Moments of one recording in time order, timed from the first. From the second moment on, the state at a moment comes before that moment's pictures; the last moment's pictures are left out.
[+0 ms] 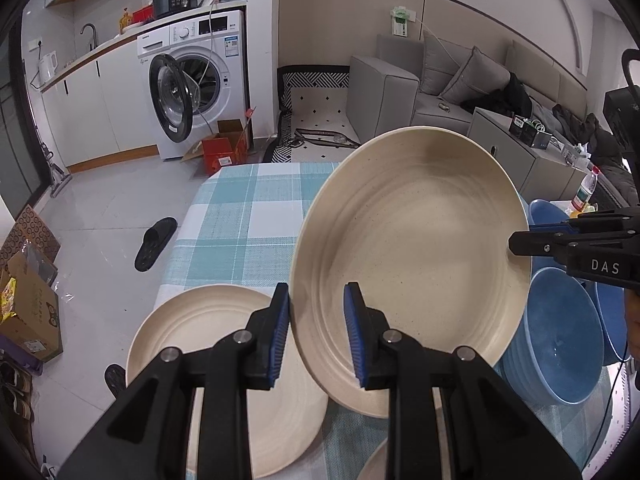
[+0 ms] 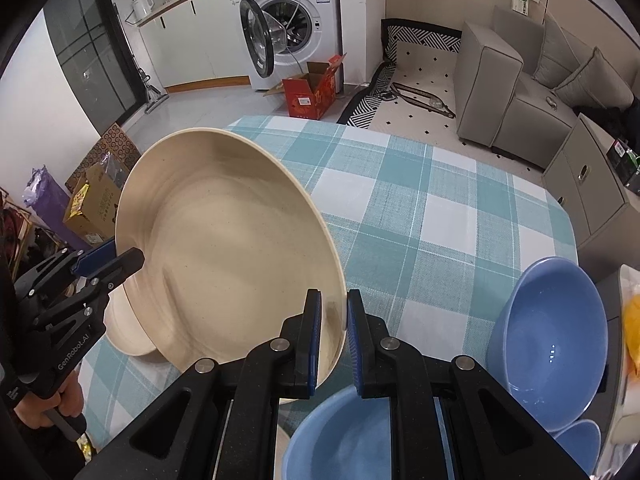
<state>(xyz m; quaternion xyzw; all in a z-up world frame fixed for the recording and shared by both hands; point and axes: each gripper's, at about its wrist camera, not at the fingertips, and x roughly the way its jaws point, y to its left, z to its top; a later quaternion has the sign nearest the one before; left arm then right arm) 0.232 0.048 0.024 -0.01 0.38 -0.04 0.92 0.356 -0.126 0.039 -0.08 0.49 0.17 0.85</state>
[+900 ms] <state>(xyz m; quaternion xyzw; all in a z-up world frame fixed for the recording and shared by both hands) 0.150 0.046 0.038 -0.01 0.37 -0.03 0.93 0.253 -0.126 0.064 -0.11 0.47 0.21 0.85</state>
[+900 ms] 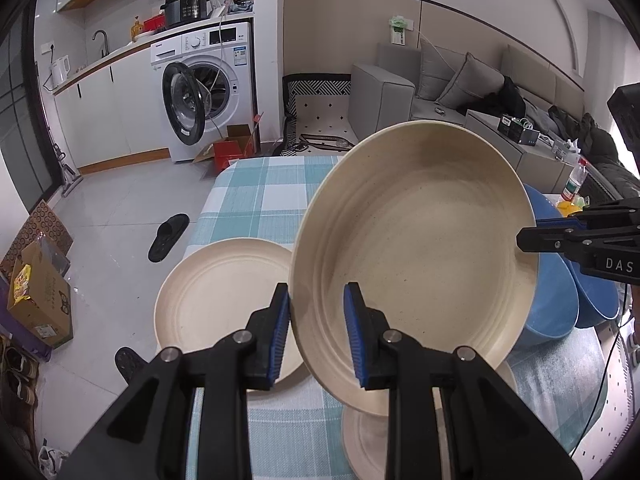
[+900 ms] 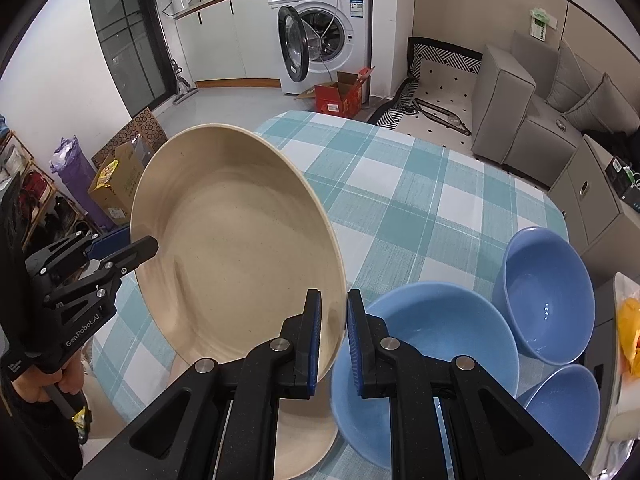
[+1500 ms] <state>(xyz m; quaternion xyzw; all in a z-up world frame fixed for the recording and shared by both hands) 0.117 0.045 0.027 -0.01 0.37 -0.03 0.93 0.212 -0.133 0.048 -0.12 0.46 0.22 0.85</state>
